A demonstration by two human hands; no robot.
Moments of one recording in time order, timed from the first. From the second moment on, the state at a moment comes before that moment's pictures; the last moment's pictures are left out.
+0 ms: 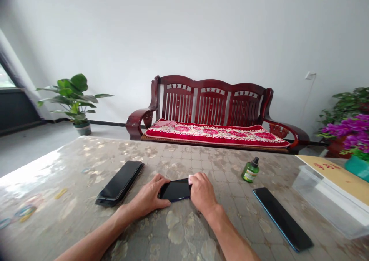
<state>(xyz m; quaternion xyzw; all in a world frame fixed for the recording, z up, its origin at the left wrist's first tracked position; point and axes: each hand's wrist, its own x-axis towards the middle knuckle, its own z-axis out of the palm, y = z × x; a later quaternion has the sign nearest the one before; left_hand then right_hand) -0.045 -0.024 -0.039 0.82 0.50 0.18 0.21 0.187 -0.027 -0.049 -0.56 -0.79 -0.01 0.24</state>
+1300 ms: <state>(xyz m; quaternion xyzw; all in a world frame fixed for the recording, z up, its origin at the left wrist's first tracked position) -0.045 -0.020 -0.044 0.82 0.49 0.18 0.22 0.174 -0.047 -0.045 -0.52 -0.83 -0.04 0.22</state>
